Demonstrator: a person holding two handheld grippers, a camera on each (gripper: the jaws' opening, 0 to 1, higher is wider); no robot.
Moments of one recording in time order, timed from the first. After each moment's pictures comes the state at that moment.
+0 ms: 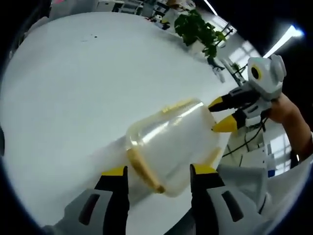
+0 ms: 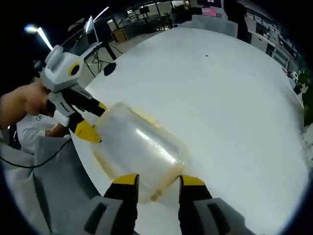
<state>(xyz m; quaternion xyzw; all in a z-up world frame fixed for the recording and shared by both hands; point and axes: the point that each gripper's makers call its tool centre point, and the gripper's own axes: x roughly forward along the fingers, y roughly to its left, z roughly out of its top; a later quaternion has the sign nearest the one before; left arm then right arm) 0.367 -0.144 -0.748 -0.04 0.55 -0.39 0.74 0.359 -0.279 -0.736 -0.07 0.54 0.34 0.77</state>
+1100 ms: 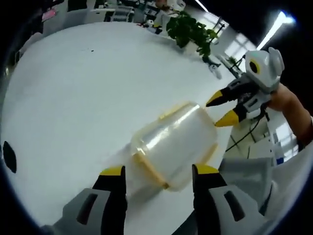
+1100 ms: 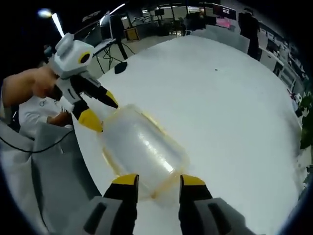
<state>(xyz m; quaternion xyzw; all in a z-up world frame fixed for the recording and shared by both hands) 0.377 -0.135 -0.725 0.03 0.49 -0.42 0.76 0.357 -0.274 -0.713 -0.14 0.49 0.39 0.77</state>
